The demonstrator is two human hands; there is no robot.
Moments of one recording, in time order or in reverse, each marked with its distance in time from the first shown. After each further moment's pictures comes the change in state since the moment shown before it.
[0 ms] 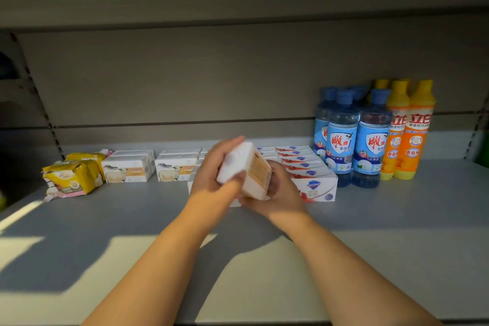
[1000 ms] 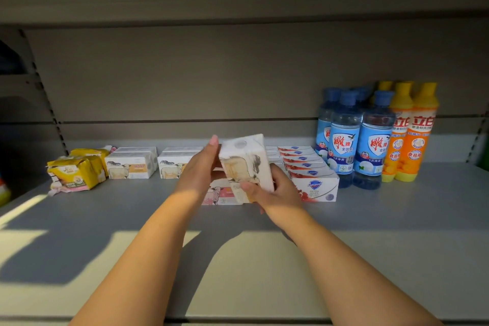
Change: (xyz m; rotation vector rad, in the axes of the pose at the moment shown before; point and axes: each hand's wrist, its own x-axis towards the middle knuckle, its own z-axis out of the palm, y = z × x) left_hand 0.027 -0.019 -0.021 -0.107 0.063 -0.568; right_hand -0.006 -0.019 0.006 -0.011 0.015 0.075
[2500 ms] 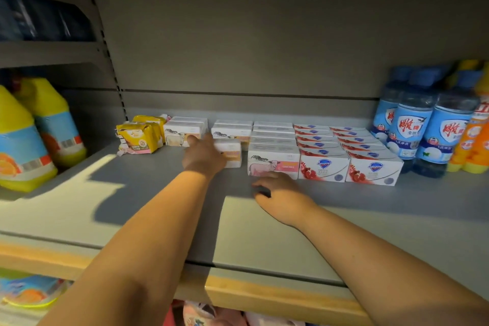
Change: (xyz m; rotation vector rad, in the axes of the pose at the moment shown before) left_hand 0.045 -0.067 -0.119 1.172 0.294 -0.244; right_hand -0.007 0.022 0.085 -0.841 -0.394 -0.155
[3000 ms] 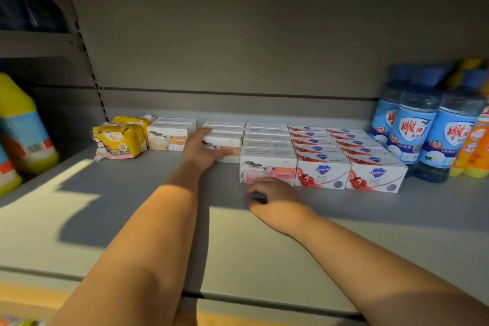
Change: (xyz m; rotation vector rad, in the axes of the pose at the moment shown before) left_hand 0.055 -0.001 0.040 -0.675 0.060 0.134; right_hand 0.010 0.004 0.000 0.052 0.011 0.047
